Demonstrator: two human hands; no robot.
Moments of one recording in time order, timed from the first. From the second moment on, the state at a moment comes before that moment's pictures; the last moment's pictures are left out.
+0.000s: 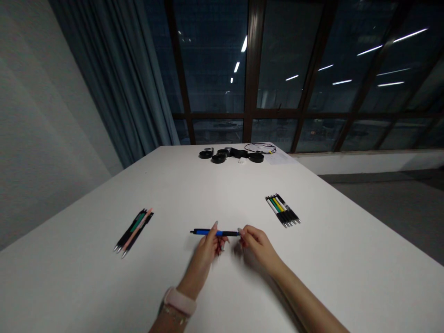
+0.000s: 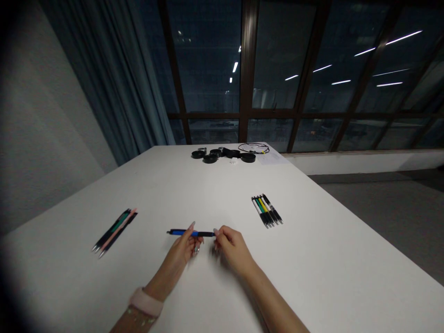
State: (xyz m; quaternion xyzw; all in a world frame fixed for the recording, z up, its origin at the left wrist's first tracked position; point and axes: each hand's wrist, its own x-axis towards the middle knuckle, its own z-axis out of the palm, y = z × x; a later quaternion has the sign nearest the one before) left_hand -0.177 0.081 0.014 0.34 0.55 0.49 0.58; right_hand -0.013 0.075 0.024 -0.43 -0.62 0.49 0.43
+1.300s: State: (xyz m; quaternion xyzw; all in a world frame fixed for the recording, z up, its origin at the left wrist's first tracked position) left_hand -0.179 0.081 0.005 0.37 0.56 0.50 0.55; right_hand -0.010 0.074 0.021 -0.46 -0.66 0.43 0.41
